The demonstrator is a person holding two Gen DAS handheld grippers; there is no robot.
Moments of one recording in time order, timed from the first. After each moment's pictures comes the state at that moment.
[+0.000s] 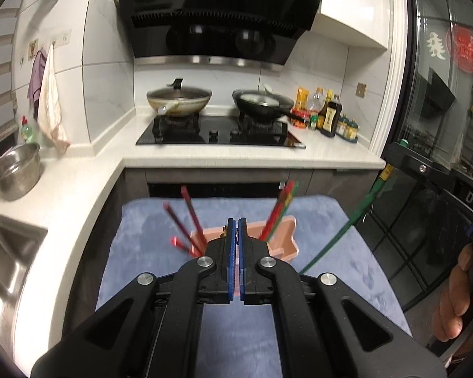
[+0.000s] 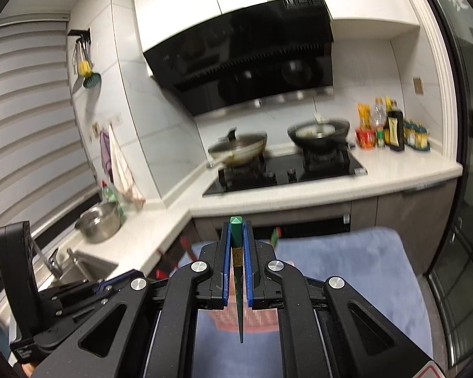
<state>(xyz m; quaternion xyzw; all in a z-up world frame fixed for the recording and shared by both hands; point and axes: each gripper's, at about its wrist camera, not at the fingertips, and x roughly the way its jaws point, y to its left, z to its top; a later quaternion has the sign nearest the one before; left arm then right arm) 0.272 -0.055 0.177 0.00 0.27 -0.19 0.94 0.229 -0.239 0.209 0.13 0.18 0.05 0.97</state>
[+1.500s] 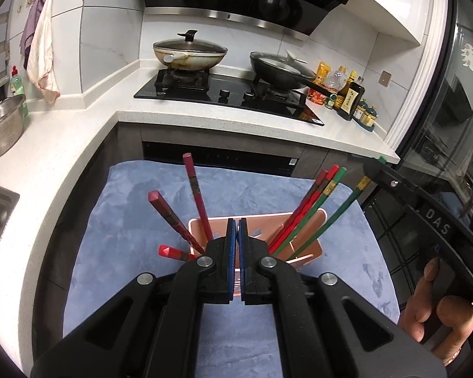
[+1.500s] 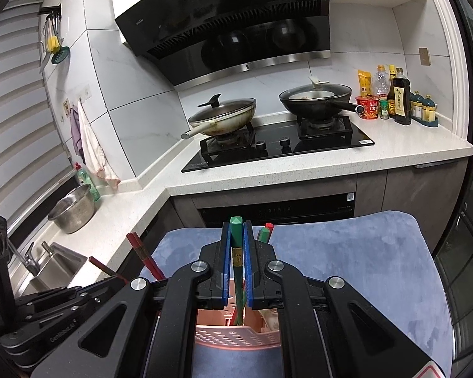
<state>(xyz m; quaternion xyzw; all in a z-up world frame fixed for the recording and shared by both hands) 0.348 -0.057 0.115 -0.05 0.36 -0.16 0.92 0.337 -0.237 0.137 0.13 0.25 0.04 0.96</state>
